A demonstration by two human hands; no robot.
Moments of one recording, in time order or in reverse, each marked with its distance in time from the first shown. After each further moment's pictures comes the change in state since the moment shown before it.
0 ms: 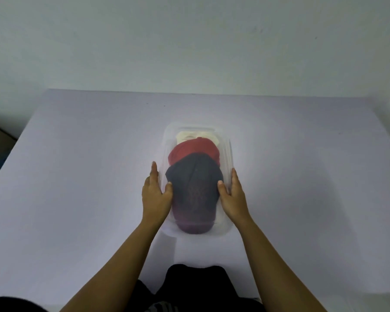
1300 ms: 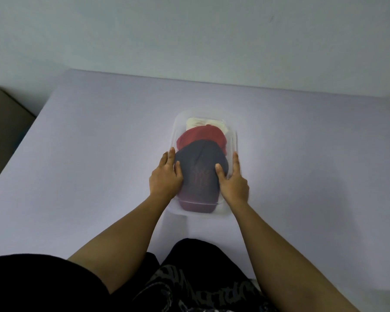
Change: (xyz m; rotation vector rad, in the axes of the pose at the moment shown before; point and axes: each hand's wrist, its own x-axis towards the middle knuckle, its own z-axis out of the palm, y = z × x) left_hand 0.007 -0.014 0.013 0.439 0.020 0.109; right_hand -0.002 -0.001 0.011 -0.388 0.094 0.005
